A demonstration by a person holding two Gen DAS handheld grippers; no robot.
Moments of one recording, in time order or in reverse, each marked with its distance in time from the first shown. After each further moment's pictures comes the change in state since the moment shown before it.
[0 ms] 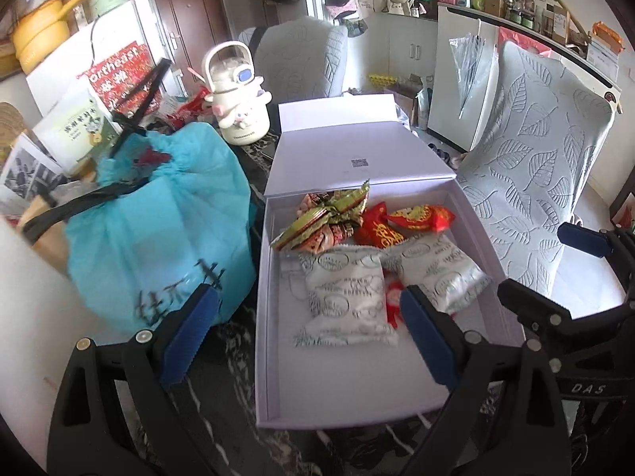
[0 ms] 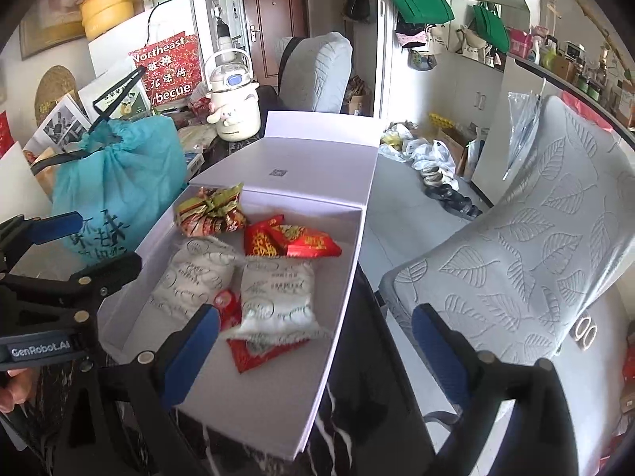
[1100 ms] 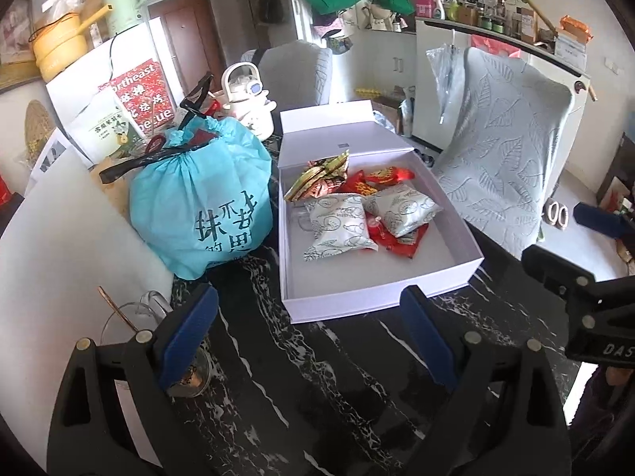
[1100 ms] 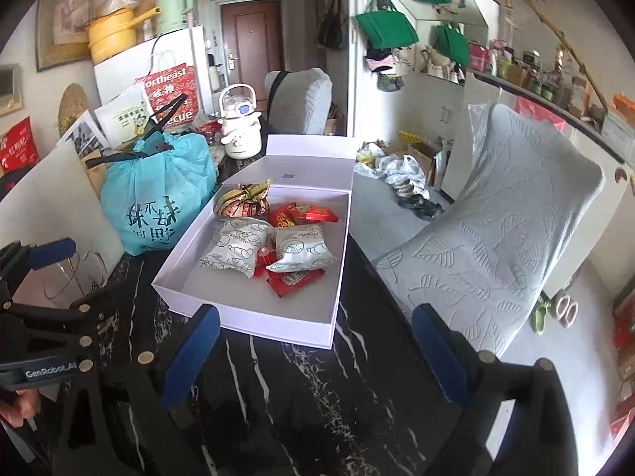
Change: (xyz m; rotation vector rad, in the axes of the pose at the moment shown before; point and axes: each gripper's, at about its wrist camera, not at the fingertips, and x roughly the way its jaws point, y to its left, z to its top) left arm -0.103 0.015 -0.076 0.039 -0.070 -0.034; right arm -0.116 0.039 -0.069 0.089 -0.091 -0.080
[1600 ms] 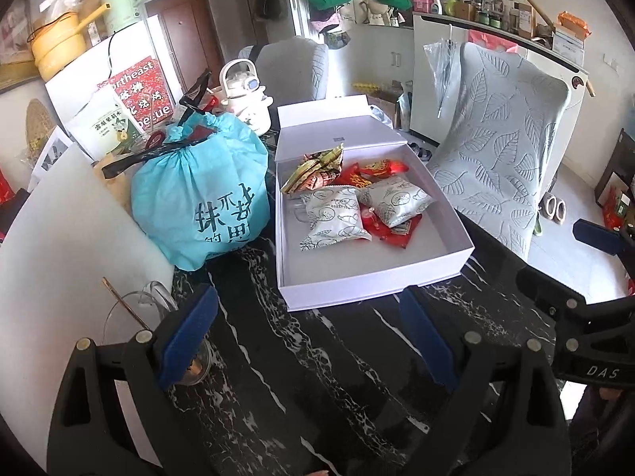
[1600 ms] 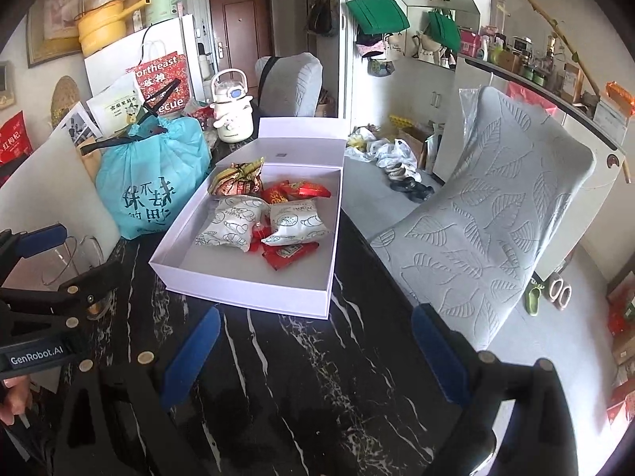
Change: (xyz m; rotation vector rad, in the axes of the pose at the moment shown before) left arm -0.011 -0.006 -0.004 0.007 0.028 0.002; right arm -0.010 0.001 -0.016 0.002 0.038 -0.018
